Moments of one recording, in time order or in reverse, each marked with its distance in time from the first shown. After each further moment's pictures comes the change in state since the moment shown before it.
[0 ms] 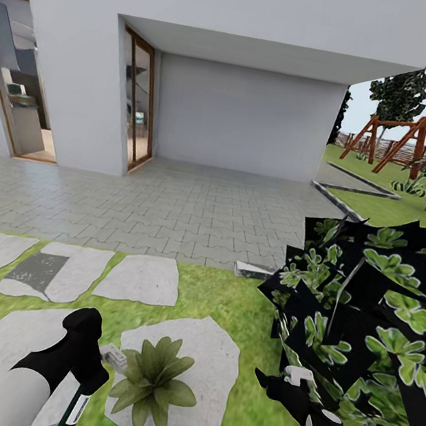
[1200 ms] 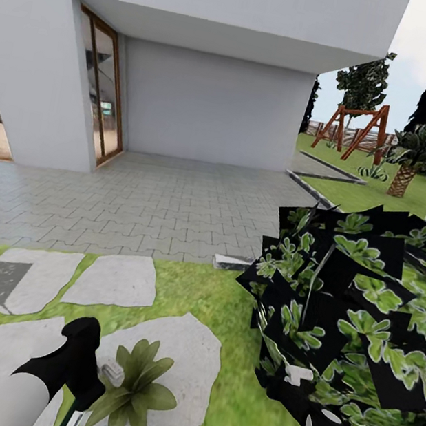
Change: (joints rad) left arm 0.008 0.000 0.000 0.075 -0.002 0.000 0.001; right arm 0.000 0.000 0.000 0.000 0.000 0.000 0.000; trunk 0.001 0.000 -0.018
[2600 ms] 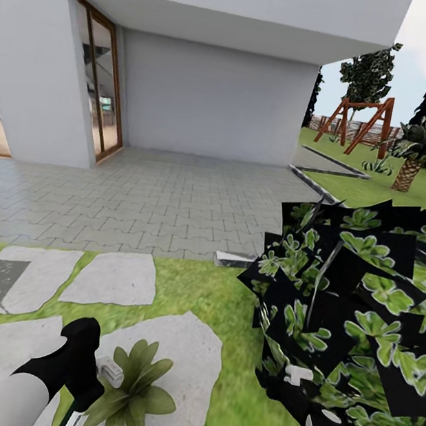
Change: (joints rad) left arm 0.000 0.001 0.000 0.005 -0.005 0.000 0.003; right arm 0.000 0.000 0.001 0.000 0.000 0.000 0.000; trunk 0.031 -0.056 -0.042
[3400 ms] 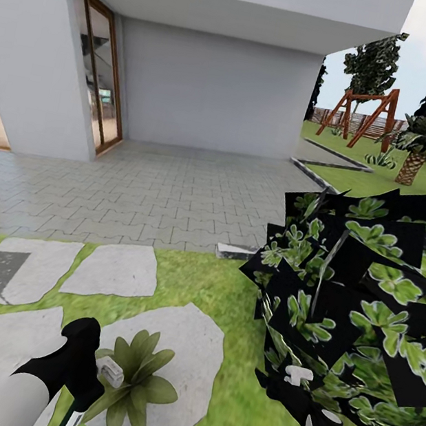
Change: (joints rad) left arm 0.000 0.000 -0.001 0.000 0.000 0.000 0.000; right arm 0.000 0.000 0.000 0.000 0.000 -0.001 0.000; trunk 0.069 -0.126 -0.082
